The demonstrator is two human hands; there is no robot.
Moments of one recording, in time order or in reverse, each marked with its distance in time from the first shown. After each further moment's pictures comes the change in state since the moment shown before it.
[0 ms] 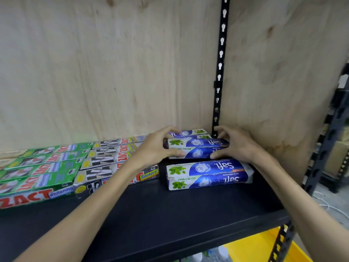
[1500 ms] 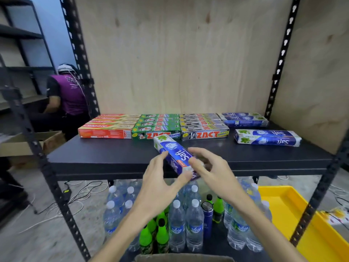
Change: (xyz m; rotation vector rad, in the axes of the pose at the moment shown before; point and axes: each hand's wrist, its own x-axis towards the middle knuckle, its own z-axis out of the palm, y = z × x) left_hand -0.379 0.026 -0.076 -0.051 0.394 -0.319; right_hand -0.251 -0.282 0.130 0.732 -0.071 -0.260
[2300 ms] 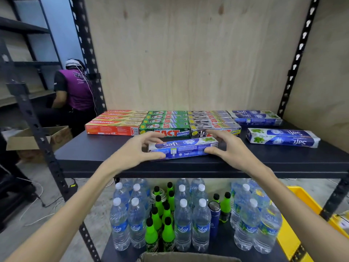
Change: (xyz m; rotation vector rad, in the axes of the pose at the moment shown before) left_hand 0.102 -0.046 -0.095 0.127 -0.331 0.073; right_hand 0.081 0.040 -0.039 -0.476 -0.079 -0.082
